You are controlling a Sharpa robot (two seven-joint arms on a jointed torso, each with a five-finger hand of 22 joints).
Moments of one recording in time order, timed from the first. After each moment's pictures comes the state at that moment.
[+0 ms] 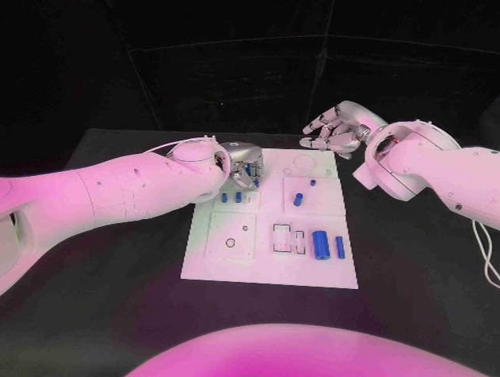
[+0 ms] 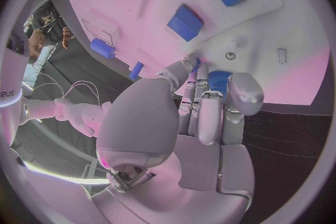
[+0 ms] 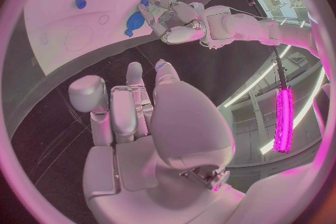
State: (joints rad) left arm 1.23 -0.52 -0.15 1.17 -1.44 -0.14 -0.09; left_hand 1.39 -0.05 0.42 -0.10 0.05 1.06 0.14 0.21 0.14 1.14 0.07 0.25 0.09 1.47 -0.01 1.38 1.20 0.12 1.38 0.09 1.12 1.12; right arm 1.24 -0.72 0.01 1.42 -1.08 -0.34 -0.12; right_hand 1.42 -0.02 -0.15 0.28 0.42 0.91 0.15 0.13 0.07 1.13 0.06 0.72 0.71 1.47 -0.02 1.24 1.21 0.11 1.33 0.08 1.21 0.89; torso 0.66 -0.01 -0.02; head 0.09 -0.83
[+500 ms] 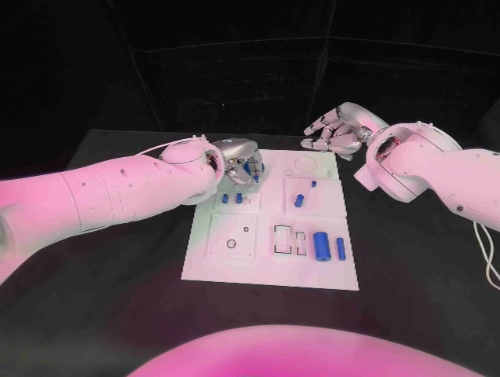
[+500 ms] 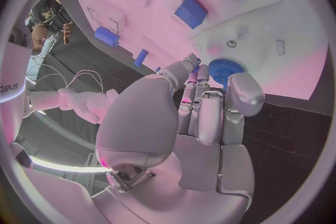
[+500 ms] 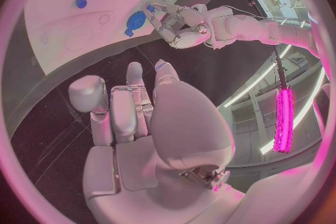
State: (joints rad) left arm 1.23 -0.58 -0.13 1.23 -1.39 -0.21 -0.06; left_hand 1.38 -0.06 0.44 -0.11 0.05 1.06 0.15 0.18 0.13 1.15 0.07 0.20 0.07 1.47 -0.01 1.38 1.19 0.12 1.38 0.09 1.12 1.13; right arm 1.24 -0.72 0.01 1.42 -1.08 -0.34 -0.12; right_hand 1.42 -0.01 -0.15 0.28 0.43 0.91 0.15 0.13 0.07 1.13 0.06 0.72 0.71 1.47 -0.02 1.24 1.21 0.11 1.33 0.08 1.21 0.89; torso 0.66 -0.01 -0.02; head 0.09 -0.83
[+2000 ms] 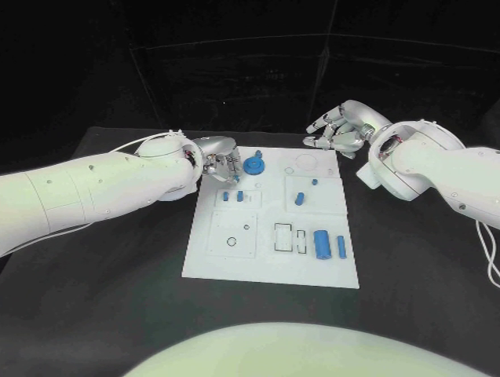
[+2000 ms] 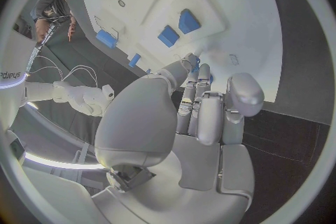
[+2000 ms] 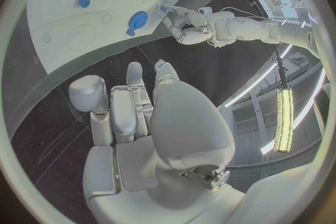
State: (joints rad) left arm 1.23 -0.69 -0.11 1.28 -1.35 -0.14 -0.10; left_hand 1.36 -0.08 0.45 -0.11 0.05 1.06 0.15 0.17 0.13 1.16 0.08 0.18 0.07 1.47 -0.01 1.38 1.18 0.12 1.38 0.09 1.12 1.13; right arm 1.24 -0.72 0.01 1.41 -1.08 -0.34 -0.12; right_hand 1.43 -0.01 -0.15 0.28 0.44 0.91 0.15 0.13 0.07 1.13 0.06 0.72 0.71 1.47 -0.02 1.24 1.21 0.11 1.33 0.08 1.21 0.89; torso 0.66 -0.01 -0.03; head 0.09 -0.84
